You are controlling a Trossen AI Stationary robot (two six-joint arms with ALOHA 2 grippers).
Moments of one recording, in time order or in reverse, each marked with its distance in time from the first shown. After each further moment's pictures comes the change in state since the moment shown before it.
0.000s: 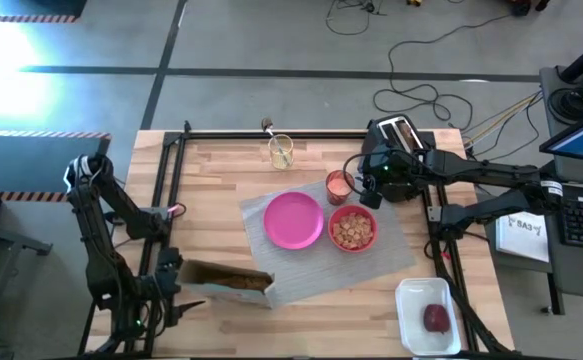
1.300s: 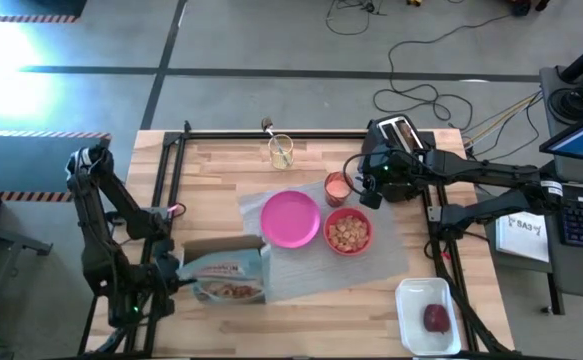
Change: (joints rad) left arm 0.012 -0.113 0.000 -0.159 0.180 -0.122; right arm 0.000 0.000 0.000 0.000 0.000 -0.001
